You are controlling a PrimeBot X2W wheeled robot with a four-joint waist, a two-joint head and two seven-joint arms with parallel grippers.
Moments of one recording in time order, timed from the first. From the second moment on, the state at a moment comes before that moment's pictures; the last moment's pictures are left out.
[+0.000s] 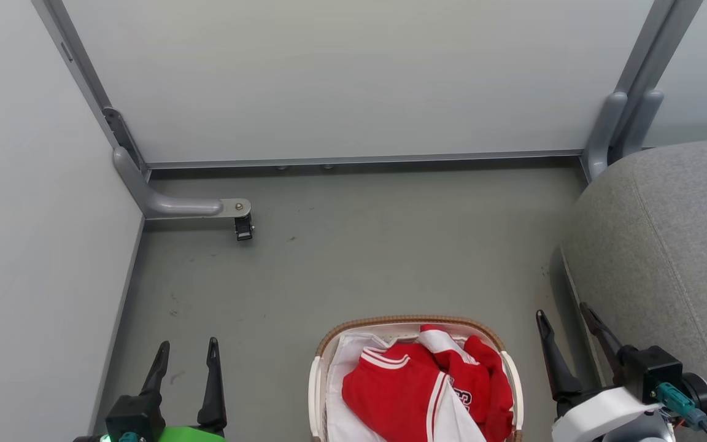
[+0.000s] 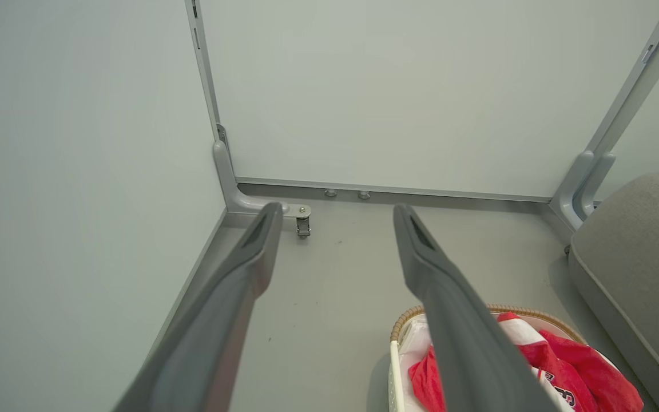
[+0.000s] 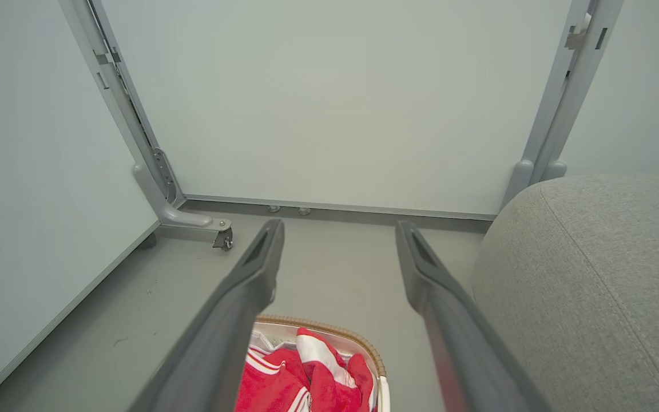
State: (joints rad) left arm 0.07 0.05 -0.10 0.25 -0.18 -0.05 -0.26; right arm 0.01 -0.05 0.02 0.20 0.12 0.13 -0.26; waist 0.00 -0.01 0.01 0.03
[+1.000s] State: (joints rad) left arm -0.51 0.05 -0.54 0.54 -0.02 -0.12 -0.26; right arm -0.27 -0.05 -0.24 -0.02 0.07 0.13 -0.26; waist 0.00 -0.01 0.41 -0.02
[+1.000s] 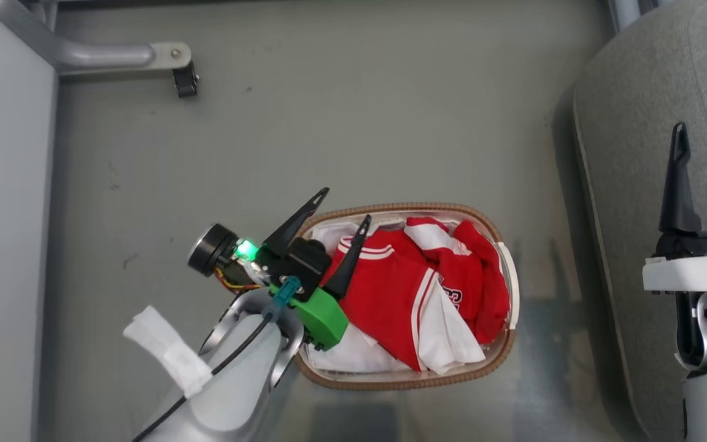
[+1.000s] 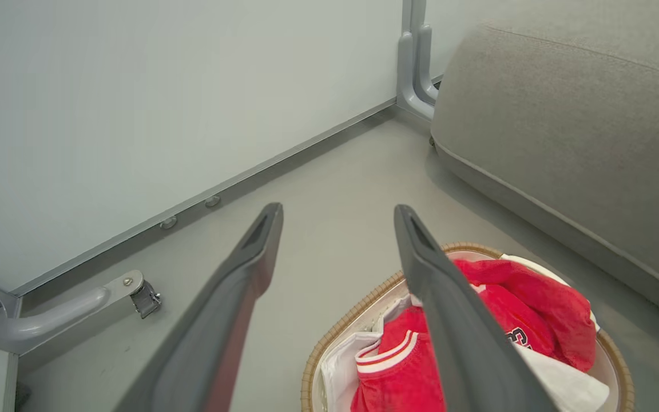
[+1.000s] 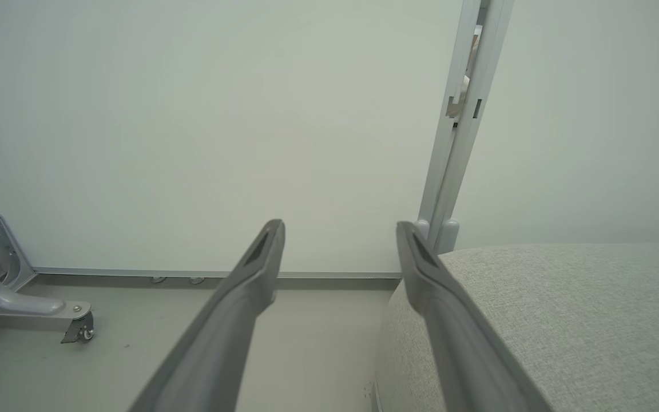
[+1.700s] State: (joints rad) left arm -0.98 0.05 -1.10 0.95 -0.08 -0.13 -0.26; right arm -0.40 -0.05 -0.23 -0.10 0.18 0.13 -0.26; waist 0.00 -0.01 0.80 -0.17
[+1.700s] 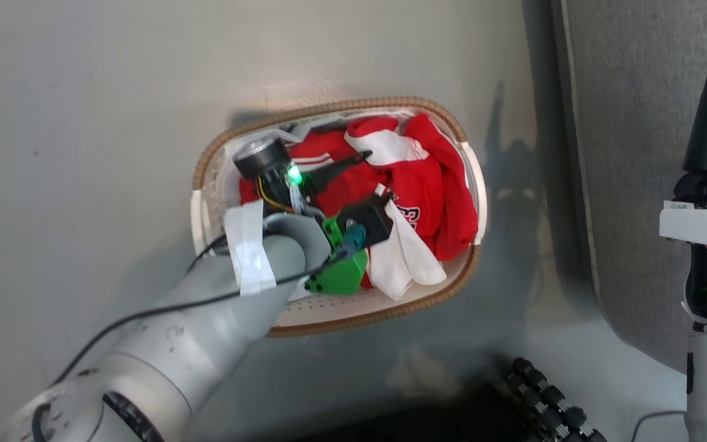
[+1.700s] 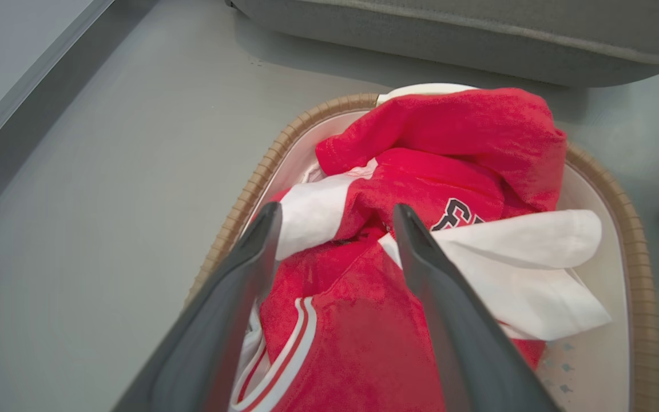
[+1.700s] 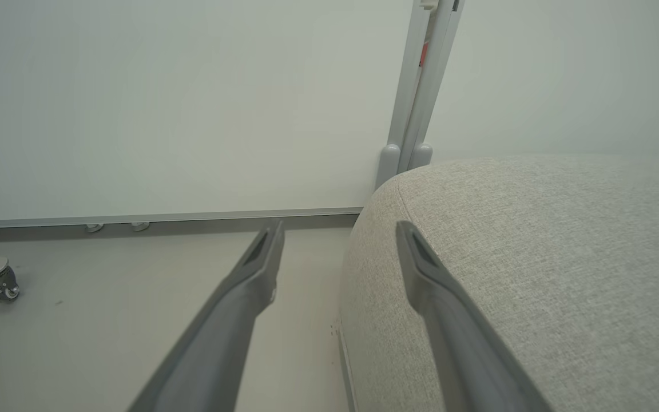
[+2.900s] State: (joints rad) left arm -1.13 0.05 -1.21 1.02 -0.23 -0.07 -0.07; right arm -0.42 -0.05 -0.16 -0.09 0.24 0.13 -0.26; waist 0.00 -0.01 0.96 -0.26
